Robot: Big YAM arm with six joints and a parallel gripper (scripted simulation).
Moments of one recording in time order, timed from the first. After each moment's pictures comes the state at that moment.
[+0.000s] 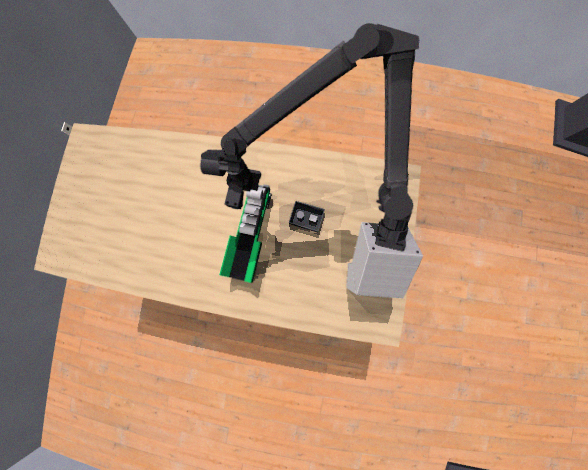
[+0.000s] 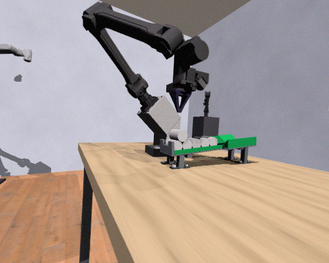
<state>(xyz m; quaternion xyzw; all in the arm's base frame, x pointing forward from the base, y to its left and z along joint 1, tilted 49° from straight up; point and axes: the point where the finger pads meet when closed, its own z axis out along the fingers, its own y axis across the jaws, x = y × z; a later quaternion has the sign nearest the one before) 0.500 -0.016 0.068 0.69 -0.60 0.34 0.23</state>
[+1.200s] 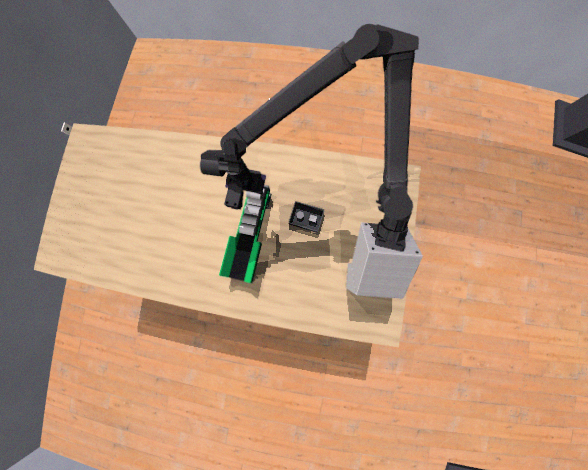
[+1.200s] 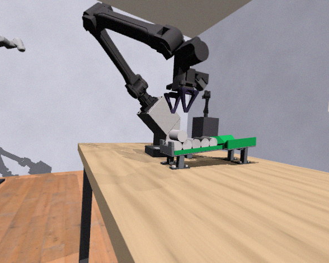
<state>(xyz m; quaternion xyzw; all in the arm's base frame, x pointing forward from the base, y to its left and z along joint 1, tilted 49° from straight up) 0.500 -0.016 0.068 0.69 -0.60 0.34 0.23</state>
